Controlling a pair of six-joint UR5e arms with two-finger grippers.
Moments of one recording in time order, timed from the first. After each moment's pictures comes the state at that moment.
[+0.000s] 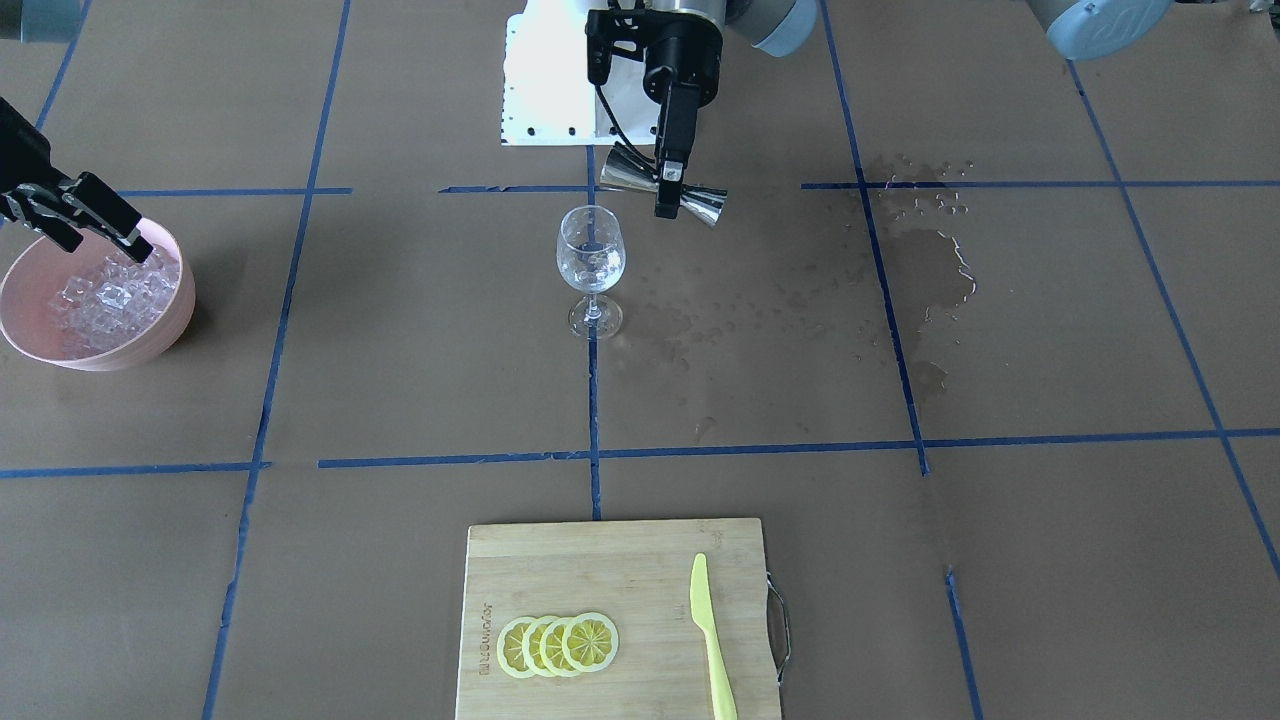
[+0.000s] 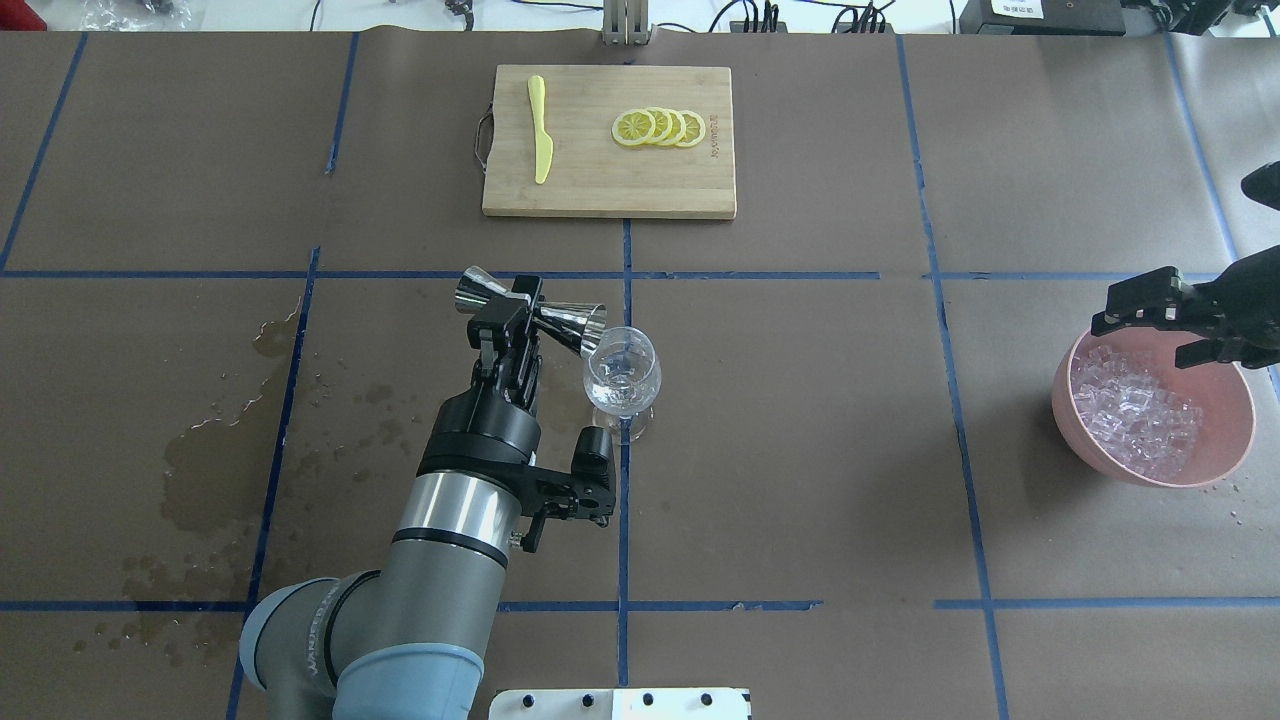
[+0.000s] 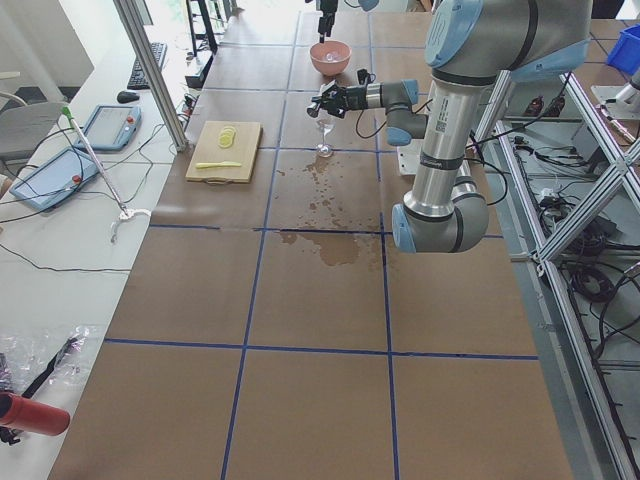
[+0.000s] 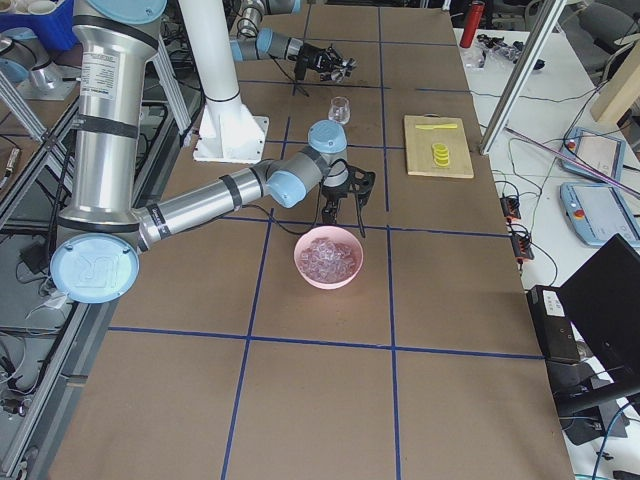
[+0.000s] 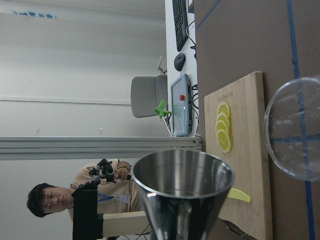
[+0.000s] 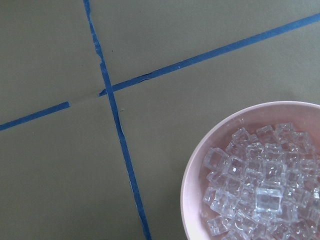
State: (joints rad) left arm -0.12 -2.07 -1.87 -2.21 -0.39 0.56; right arm 1.03 -1.71 2.07 -1.23 2.23 1.16
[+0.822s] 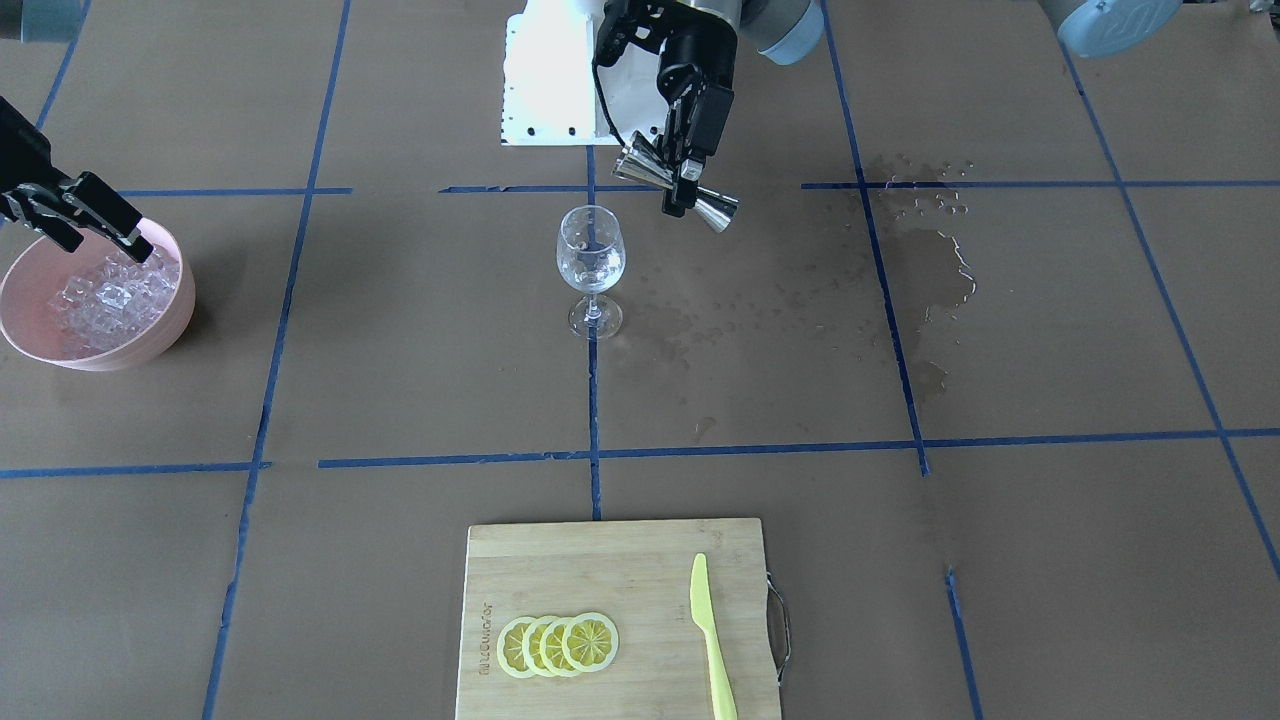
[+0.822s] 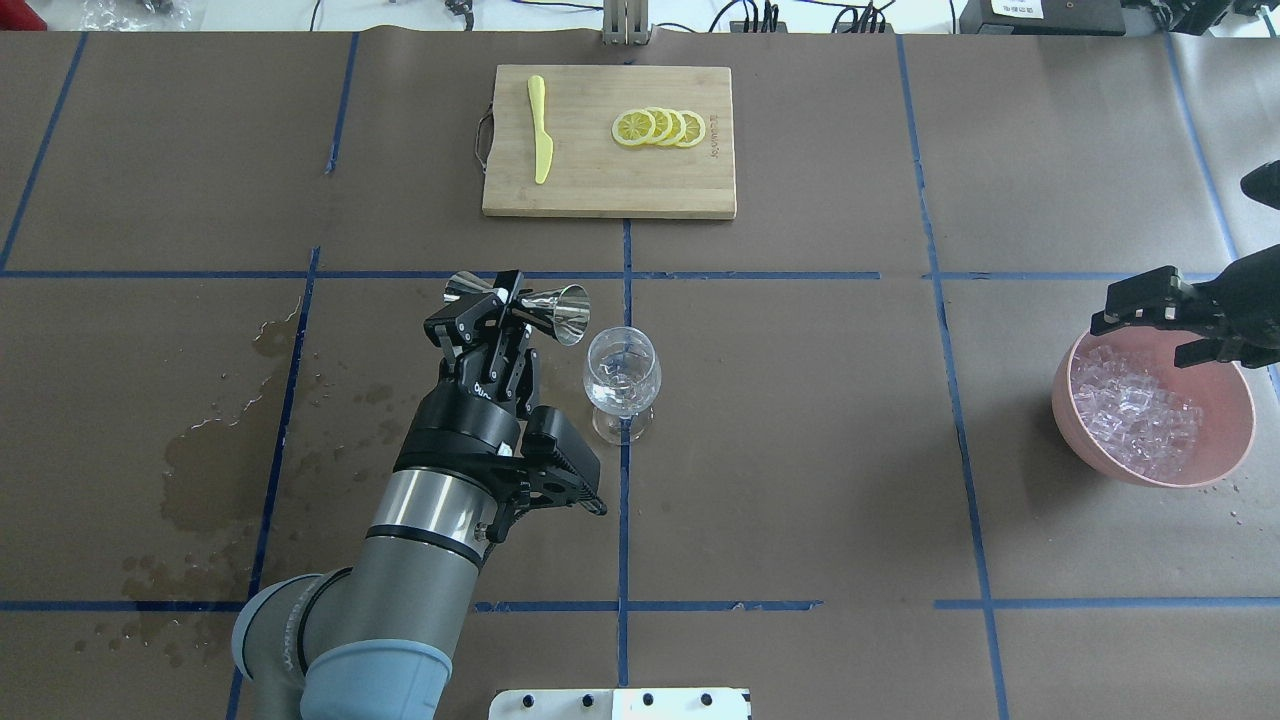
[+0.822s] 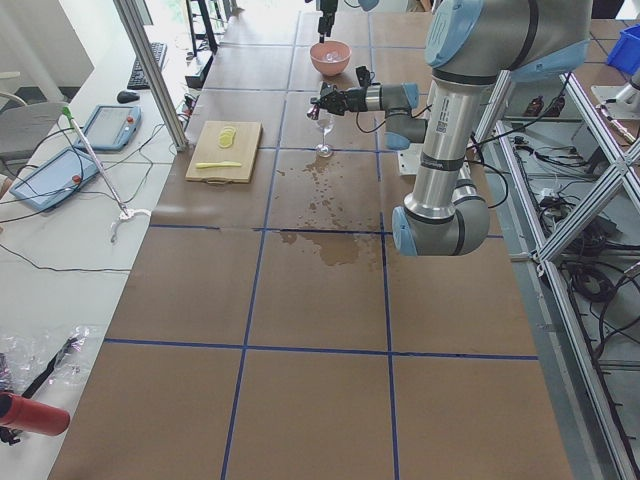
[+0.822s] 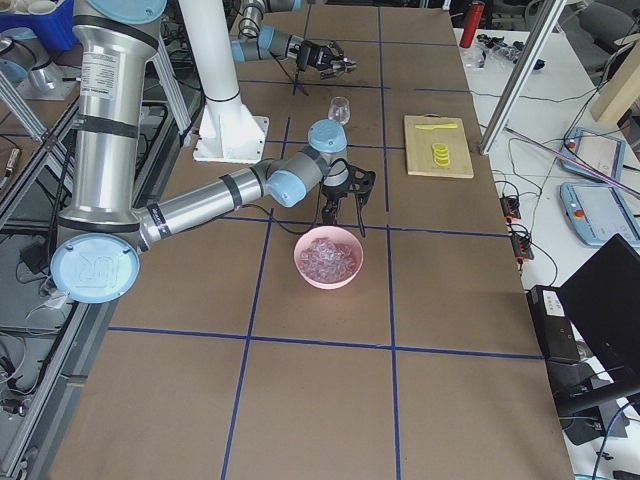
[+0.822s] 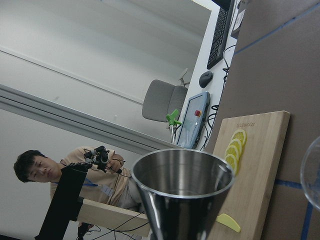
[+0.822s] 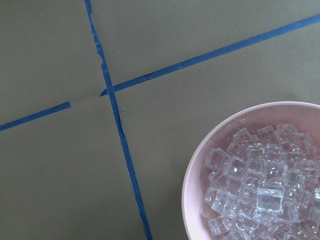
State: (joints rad) left arm -0.13 -2.01 -1.86 -2.35 -0.39 0.36; right arm 1.03 -1.70 2.08 -1.23 2.23 1.16
